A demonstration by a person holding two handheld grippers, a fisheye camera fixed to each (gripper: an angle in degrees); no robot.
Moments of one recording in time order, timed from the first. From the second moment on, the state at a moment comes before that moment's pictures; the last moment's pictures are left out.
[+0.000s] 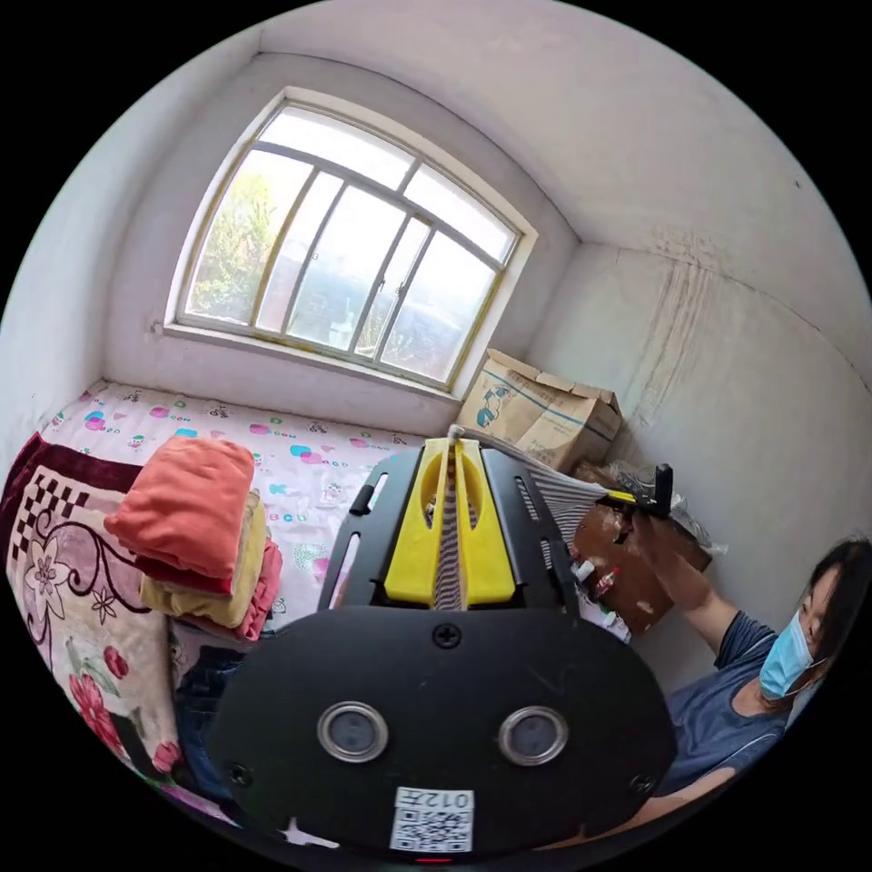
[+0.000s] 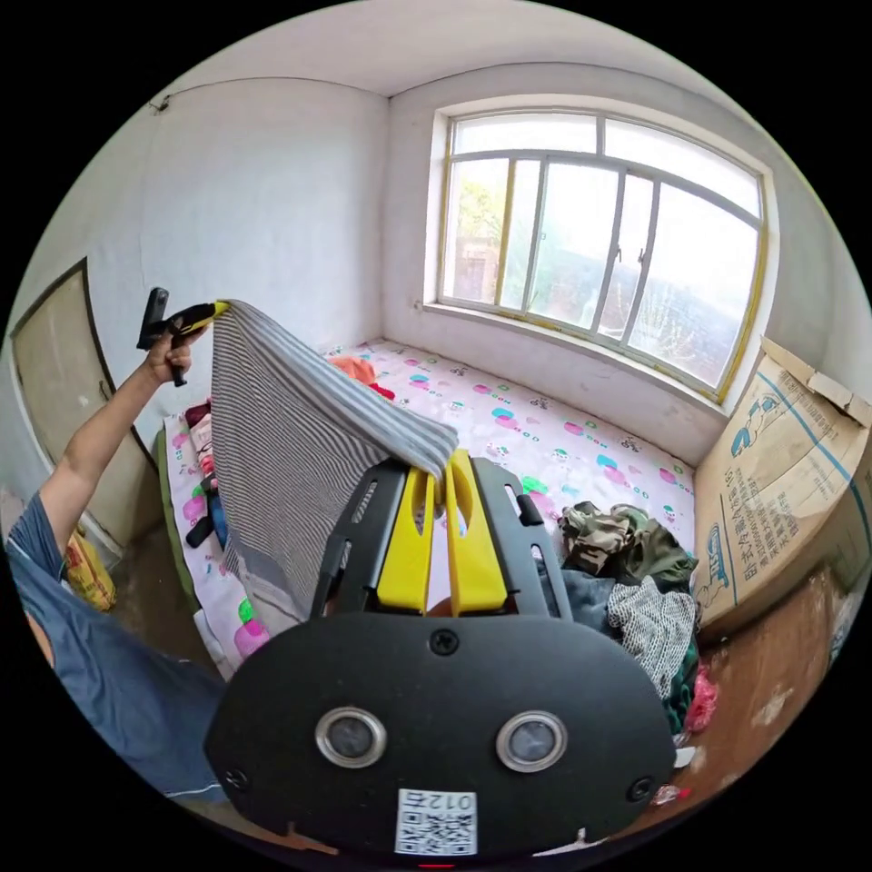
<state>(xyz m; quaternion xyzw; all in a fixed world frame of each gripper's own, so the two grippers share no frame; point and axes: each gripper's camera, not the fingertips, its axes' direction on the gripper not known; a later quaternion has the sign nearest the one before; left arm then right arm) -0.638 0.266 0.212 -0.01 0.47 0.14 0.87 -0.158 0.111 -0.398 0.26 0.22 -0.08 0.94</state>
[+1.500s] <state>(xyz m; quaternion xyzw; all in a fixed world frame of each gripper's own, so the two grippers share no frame) -0.636 0.971 0.346 -0.45 0.26 0.34 0.79 -0.174 0.584 0.286 -0.16 0.23 -0.13 0.95</state>
